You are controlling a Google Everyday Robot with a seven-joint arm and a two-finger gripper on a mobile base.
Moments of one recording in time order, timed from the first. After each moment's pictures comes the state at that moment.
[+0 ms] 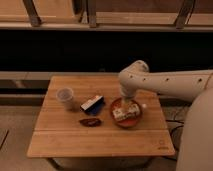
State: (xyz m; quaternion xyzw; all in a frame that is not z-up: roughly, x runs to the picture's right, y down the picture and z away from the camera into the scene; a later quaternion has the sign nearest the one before) arm 0.103 0.064 0.794 -0.23 -0.03 0.00 0.97
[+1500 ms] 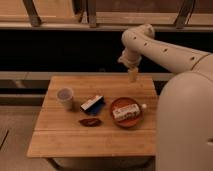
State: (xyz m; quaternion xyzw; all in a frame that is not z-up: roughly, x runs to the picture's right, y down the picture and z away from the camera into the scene) arm 0.099 -0.085 0.800 -0.20 -0.09 -0.24 0.94
